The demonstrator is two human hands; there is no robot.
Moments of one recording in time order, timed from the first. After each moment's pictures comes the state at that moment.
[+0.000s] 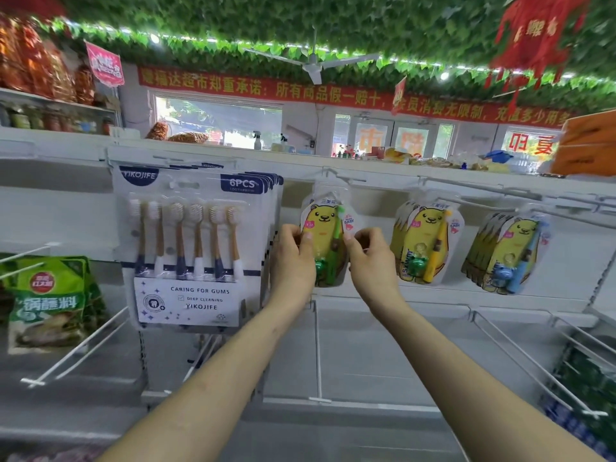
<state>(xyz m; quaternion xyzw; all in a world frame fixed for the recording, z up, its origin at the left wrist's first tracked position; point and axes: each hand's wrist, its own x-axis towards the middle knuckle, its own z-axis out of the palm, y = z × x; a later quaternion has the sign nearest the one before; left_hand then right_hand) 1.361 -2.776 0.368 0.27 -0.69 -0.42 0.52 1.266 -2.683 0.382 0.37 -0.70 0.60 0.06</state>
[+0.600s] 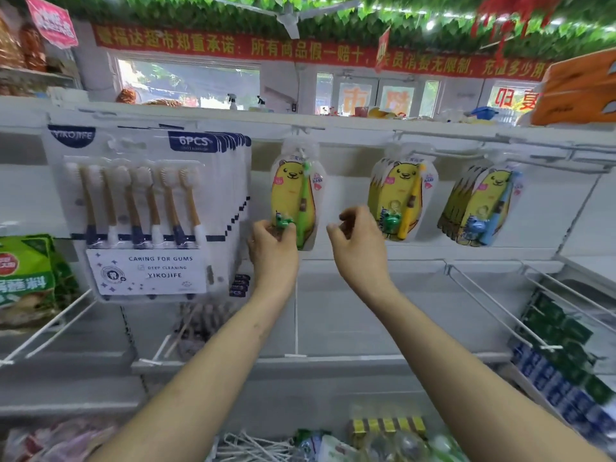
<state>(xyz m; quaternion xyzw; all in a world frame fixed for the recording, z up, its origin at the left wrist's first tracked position) 1.354 -2.749 0.332 0.33 -0.63 -0.51 0.48 1.263 -2.649 0.352 0.38 -0.75 0.52 0.13</state>
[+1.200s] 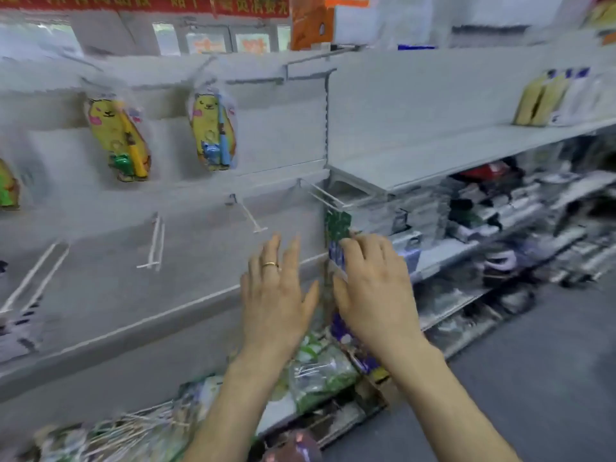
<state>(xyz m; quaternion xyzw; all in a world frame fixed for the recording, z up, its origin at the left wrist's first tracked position) 1.270 -2.311 0.228 0.11 -0.93 -0.13 0.33 1.216 -2.162 0.245 0.27 -0.91 0.17 0.27</state>
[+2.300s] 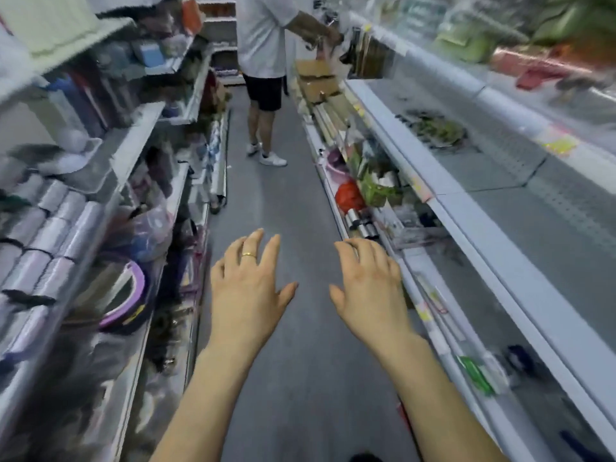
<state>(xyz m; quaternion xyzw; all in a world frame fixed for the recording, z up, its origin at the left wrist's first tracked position) 0.772 -1.564 0.141 -0.45 -0.88 -0.13 0.09 0.915 -1.442 0.133 -0.37 -0.92 0.04 0.16</state>
